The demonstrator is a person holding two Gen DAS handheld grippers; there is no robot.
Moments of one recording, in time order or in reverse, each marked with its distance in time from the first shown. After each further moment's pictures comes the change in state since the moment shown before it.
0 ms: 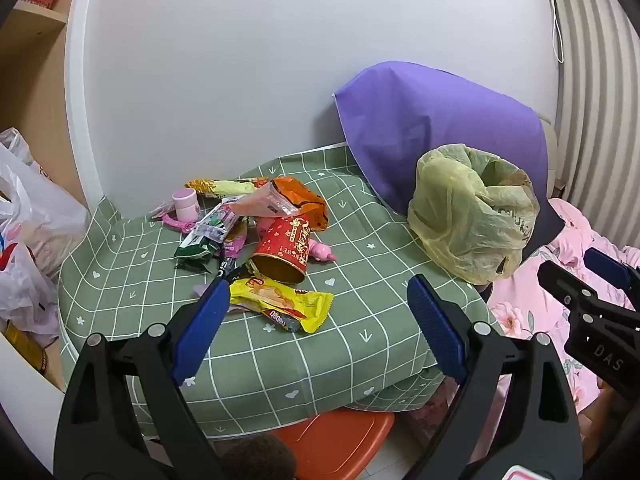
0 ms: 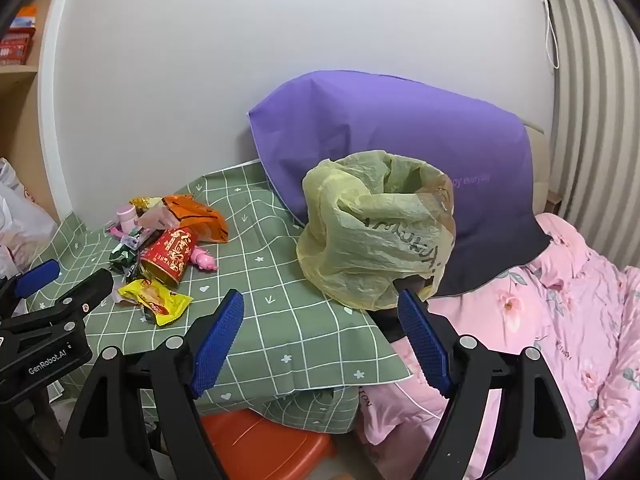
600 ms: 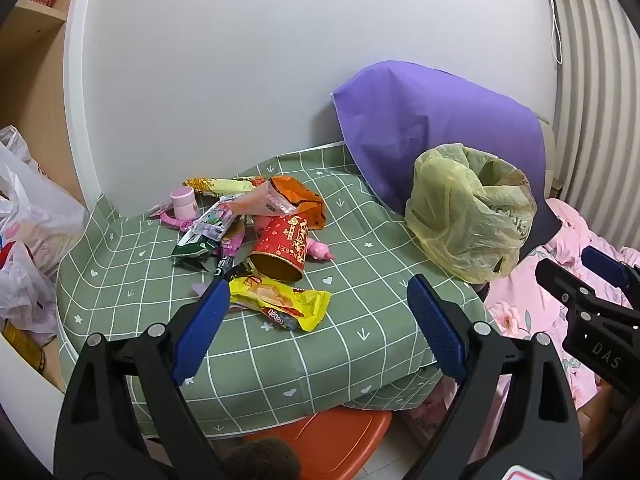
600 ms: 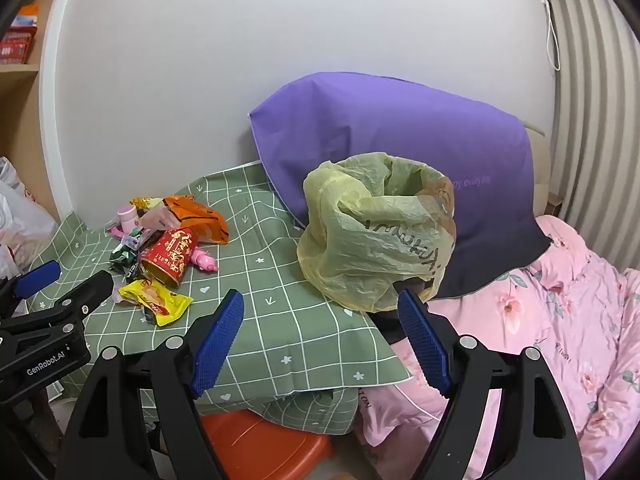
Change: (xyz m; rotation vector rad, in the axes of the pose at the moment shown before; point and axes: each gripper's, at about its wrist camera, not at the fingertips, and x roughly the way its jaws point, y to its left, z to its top) left arm -0.002 0.000 0.001 0.001 0.006 -0.007; right arm 0.003 -0.001 -0.001 -0.002 0.004 0.004
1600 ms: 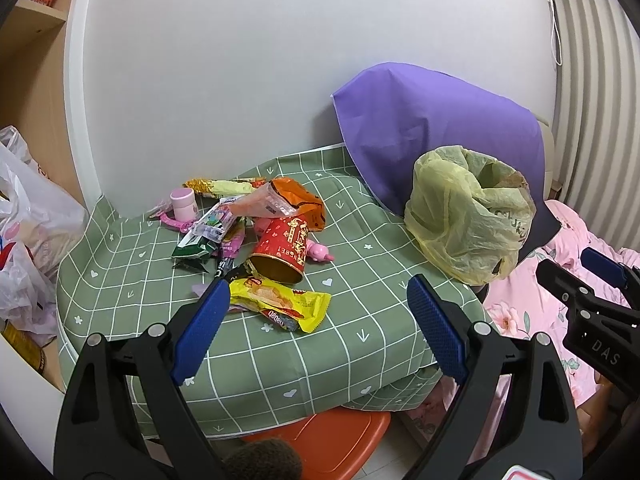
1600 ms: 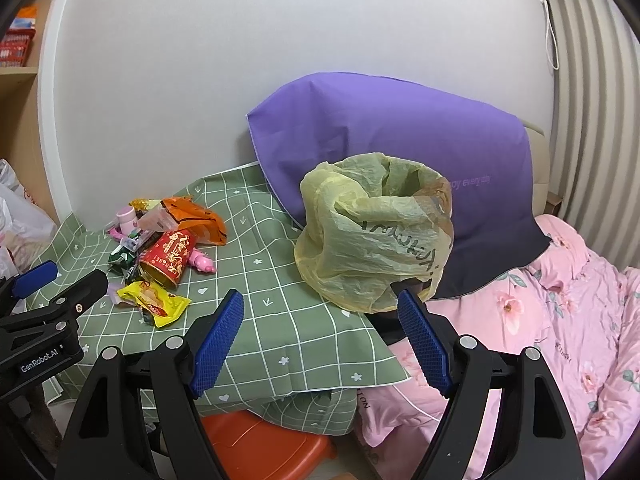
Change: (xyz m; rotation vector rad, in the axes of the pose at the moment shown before) left arm 0.001 0.003 0.000 -0.004 -0.002 -0.007; right arm -0.003 -0.002 0.002 0.004 -0.006 0.000
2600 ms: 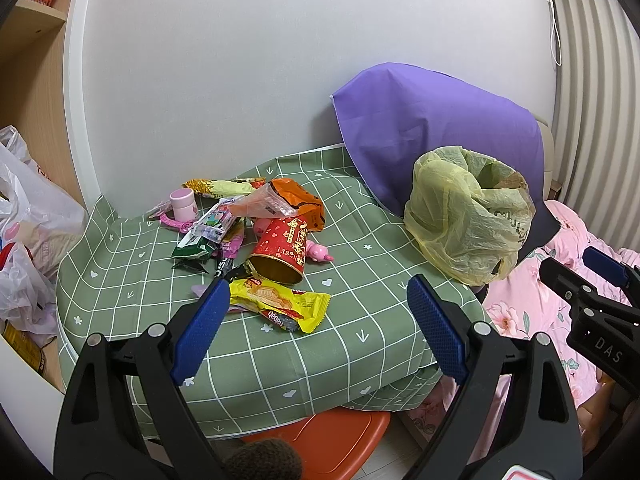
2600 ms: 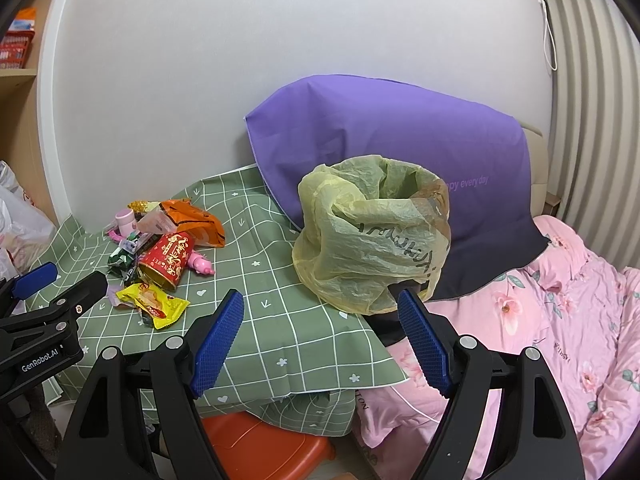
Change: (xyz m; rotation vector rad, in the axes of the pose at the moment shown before) left arm -0.001 -0.001 0.000 0.001 -0.001 0.000; right arm -0.002 -0.002 0.001 0.000 -0.003 -0.002
